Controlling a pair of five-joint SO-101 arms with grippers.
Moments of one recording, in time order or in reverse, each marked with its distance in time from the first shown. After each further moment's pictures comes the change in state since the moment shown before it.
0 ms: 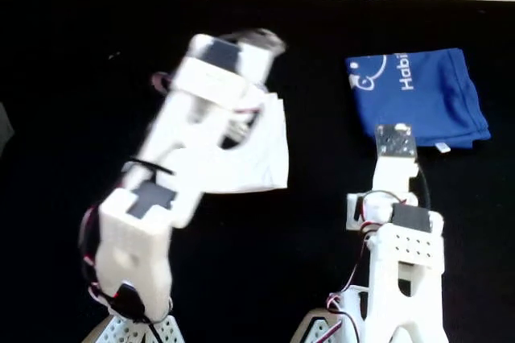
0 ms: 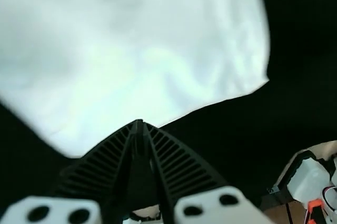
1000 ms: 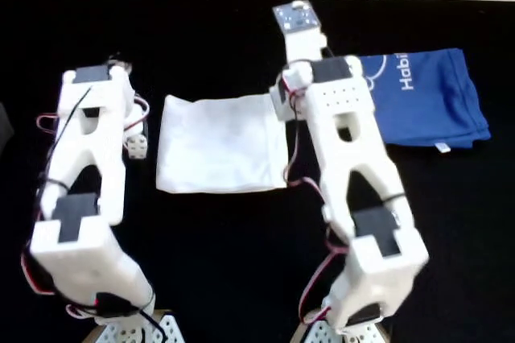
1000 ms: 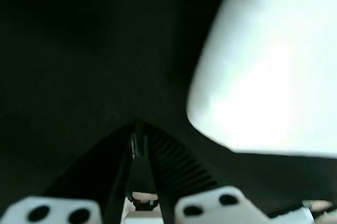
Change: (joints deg) left arm -27.1 -13.4 34.3 -15.6 -11.3; right arm -25.0 65.0 -78.9 14.8 -6.1
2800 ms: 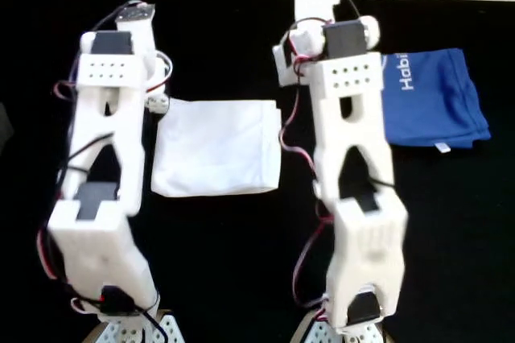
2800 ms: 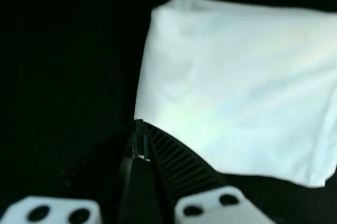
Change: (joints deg) left arm 6.5 12.8 -28.8 1.2 5.7; right arm -0.1 6.7 -39.2 27.4 -1.1
